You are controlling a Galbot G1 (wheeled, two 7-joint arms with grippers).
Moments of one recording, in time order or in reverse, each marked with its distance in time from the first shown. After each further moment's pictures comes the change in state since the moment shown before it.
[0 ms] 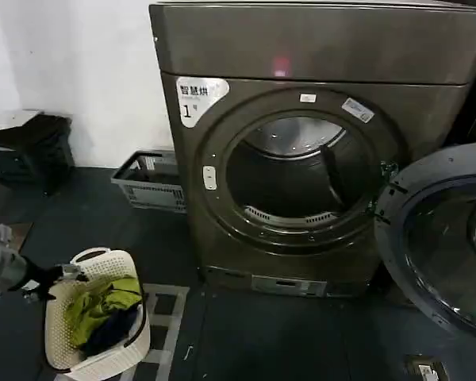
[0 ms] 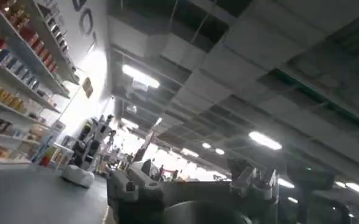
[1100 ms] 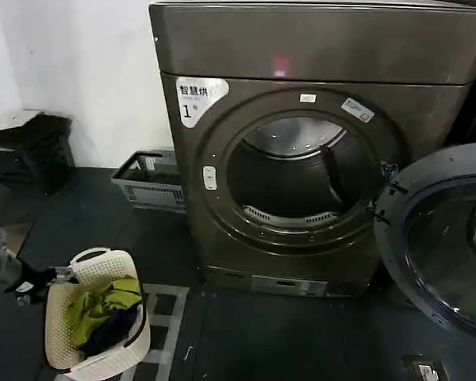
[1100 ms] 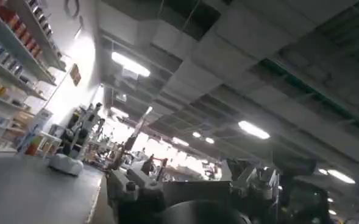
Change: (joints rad) left arm -0.013 -0.002 0.032 0.043 0.038 0.000 0.003; right arm -0.001 -0.005 0.022 -0.049 -0.001 -0.016 0.009
